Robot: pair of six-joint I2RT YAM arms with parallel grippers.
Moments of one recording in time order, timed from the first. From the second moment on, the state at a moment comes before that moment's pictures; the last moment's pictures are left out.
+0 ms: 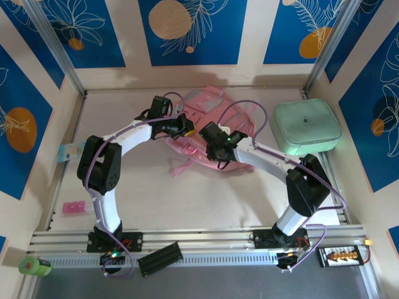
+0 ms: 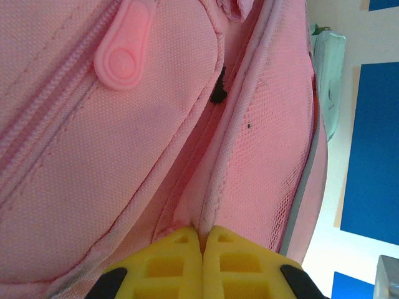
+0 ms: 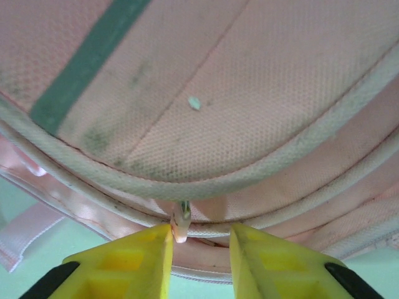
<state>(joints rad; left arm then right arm) -0.40 1.92 1.37 -0.21 0.69 -0.83 0.75 1.64 1.22 -0.75 0.28 0.78</state>
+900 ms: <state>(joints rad) -0.40 1.92 1.39 -0.24 0.68 -0.81 0.72 1.63 1.17 -0.63 0.32 0.65</state>
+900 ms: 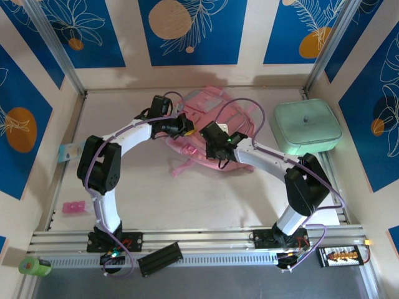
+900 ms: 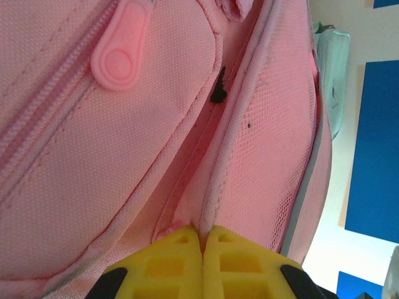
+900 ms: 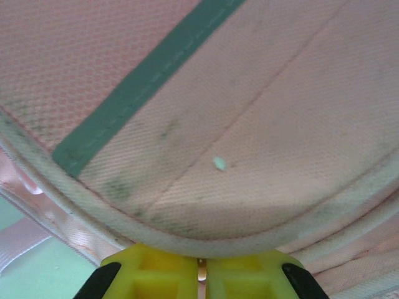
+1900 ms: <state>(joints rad) -0.16 1.61 1.02 -0.16 0.58 -0.89 0.81 1.91 1.51 -0.51 -0.10 0.37</state>
